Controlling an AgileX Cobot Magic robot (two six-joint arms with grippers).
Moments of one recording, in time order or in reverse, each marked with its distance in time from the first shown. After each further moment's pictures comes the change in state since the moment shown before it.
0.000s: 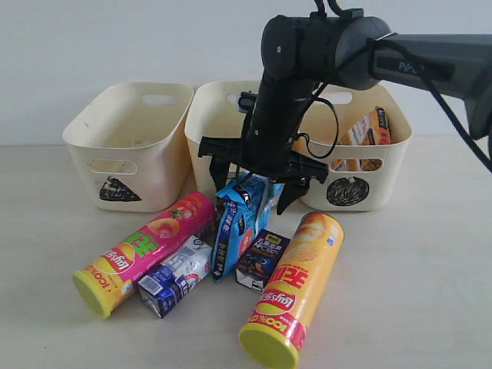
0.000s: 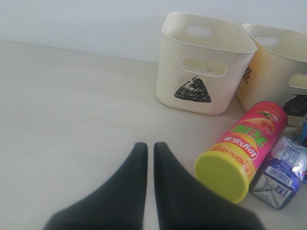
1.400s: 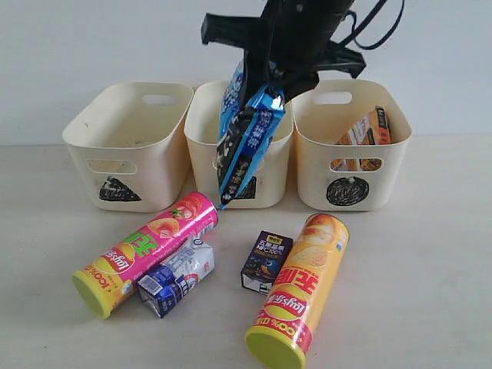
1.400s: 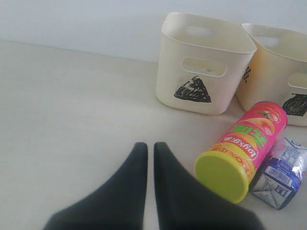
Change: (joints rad) left arm 0.000 0.000 0.000 0.000 0.000 0.000; right arm -0.021 -0.340 -0.001 0.041 0.065 -0.259
